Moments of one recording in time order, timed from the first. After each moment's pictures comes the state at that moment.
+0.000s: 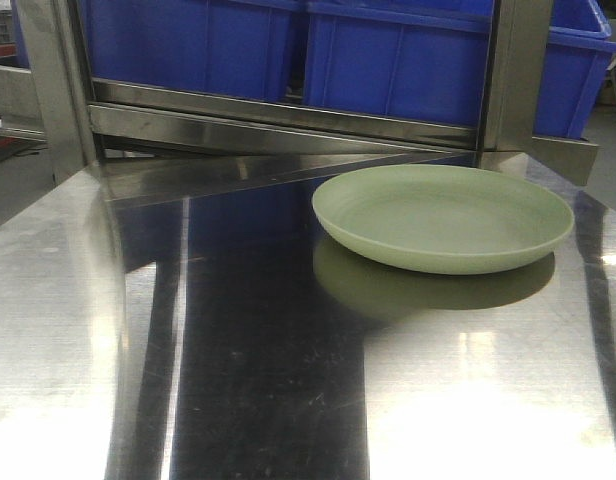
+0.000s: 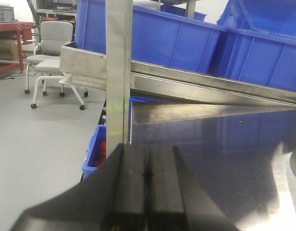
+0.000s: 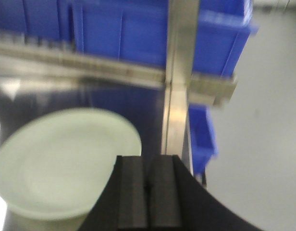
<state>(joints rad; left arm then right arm) -0.10 0.00 0.01 0.04 0.06 -0.11 0.11 0.64 -0.50 0.01 0.21 0.04</state>
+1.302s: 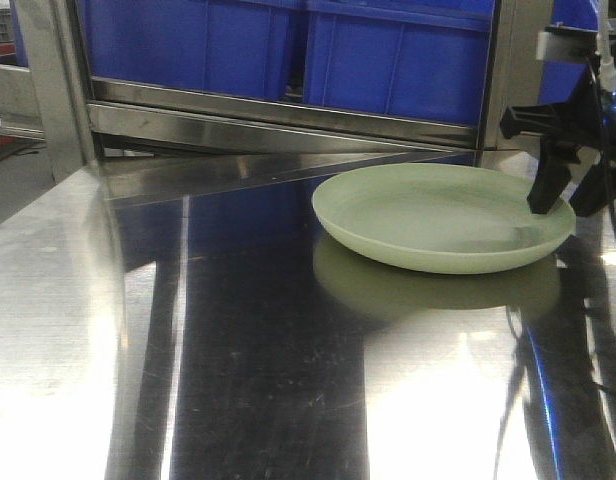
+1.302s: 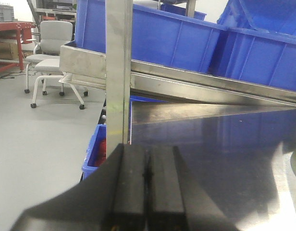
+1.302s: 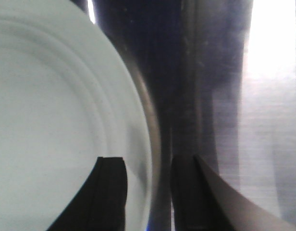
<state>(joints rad) -0.10 0.00 0.01 0.04 0.06 -0.11 0.08 1.80 -1.22 0.18 0.58 0.04</state>
